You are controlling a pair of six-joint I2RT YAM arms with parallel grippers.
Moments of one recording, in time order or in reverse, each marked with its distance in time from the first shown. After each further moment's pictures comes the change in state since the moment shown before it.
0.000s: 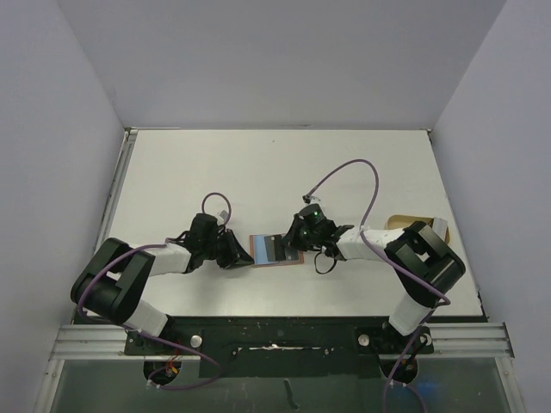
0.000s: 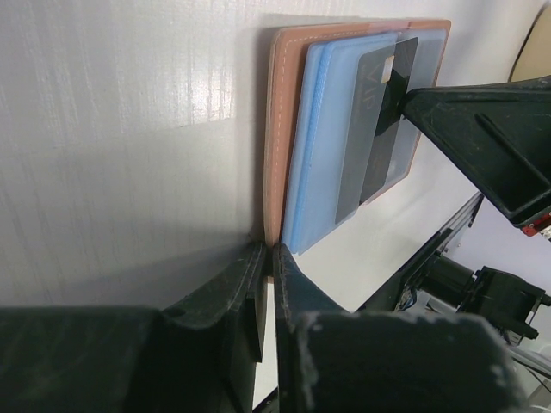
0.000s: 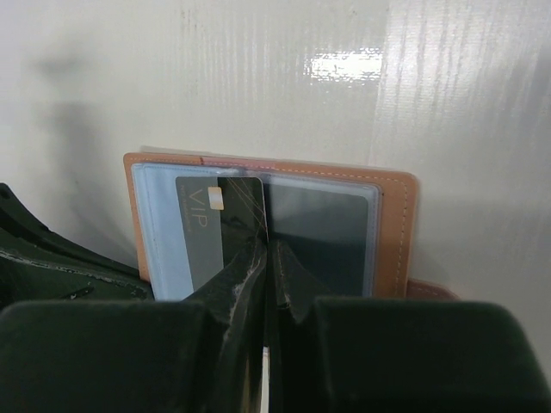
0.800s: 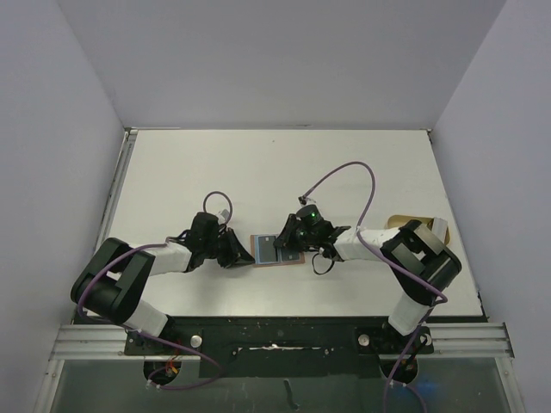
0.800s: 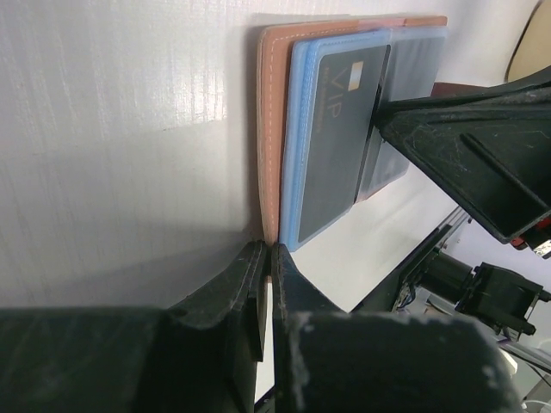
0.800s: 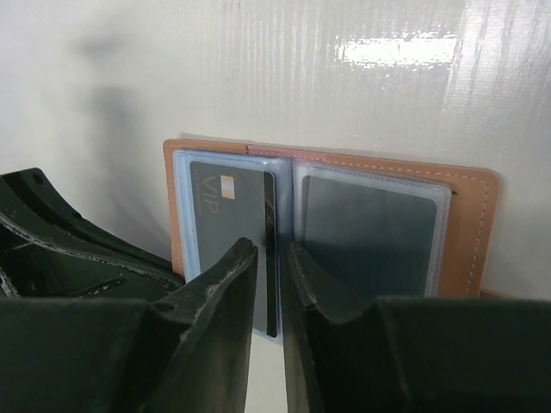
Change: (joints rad) left arm -0.005 0.000 0.015 -0.013 0.006 0.005; right arm 0.022 0.030 0.007 0.059 -0.061 0.061
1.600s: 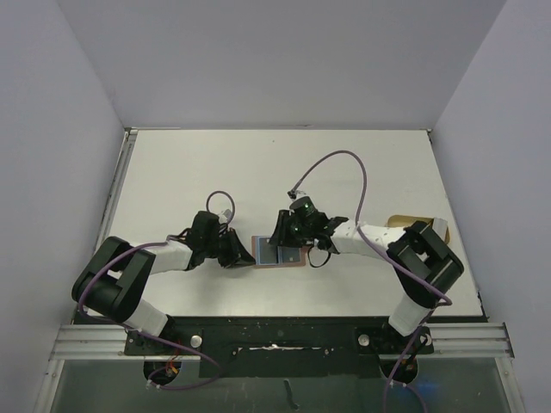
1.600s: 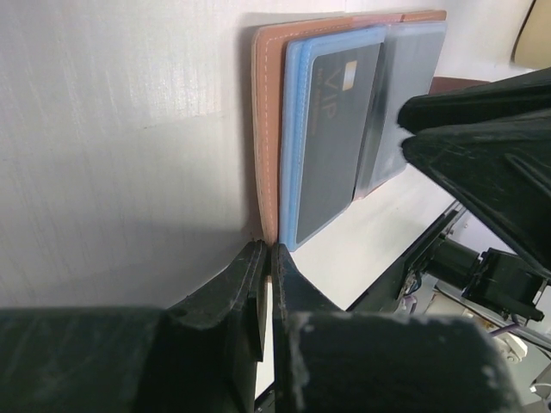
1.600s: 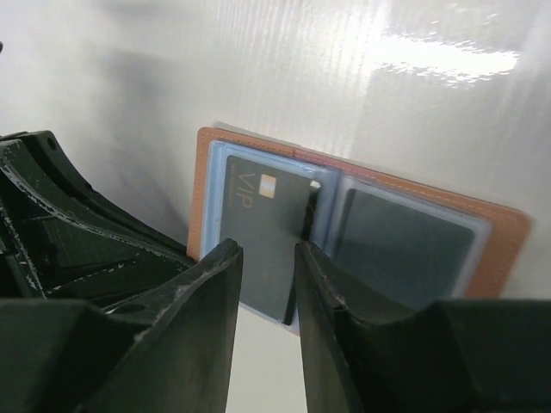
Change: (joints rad) left arm 0.000 0.010 0.016 -0.022 0.034 0.040; right arm 0.017 -0.005 0.120 -0.166 -0.029 -0.148
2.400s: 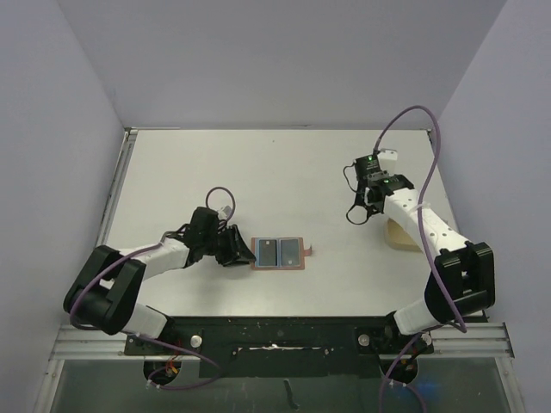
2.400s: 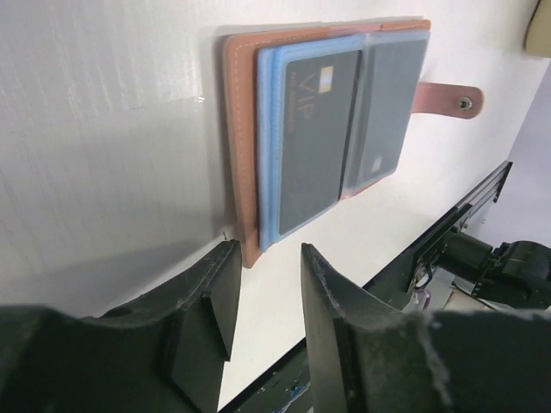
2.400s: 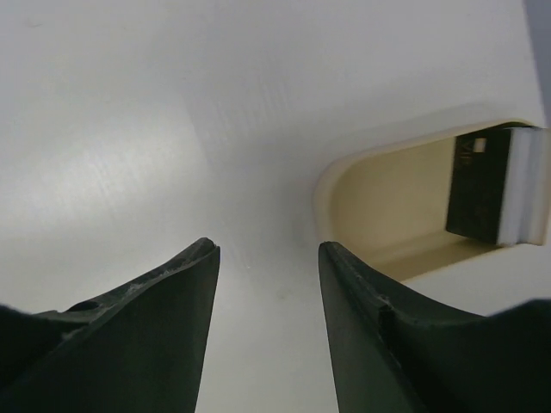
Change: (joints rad) left arm 0.000 -0.066 0.051 -0.161 -0.023 0.068; right arm -0.422 -0.207 0.271 -0.700 0.624 -0.320
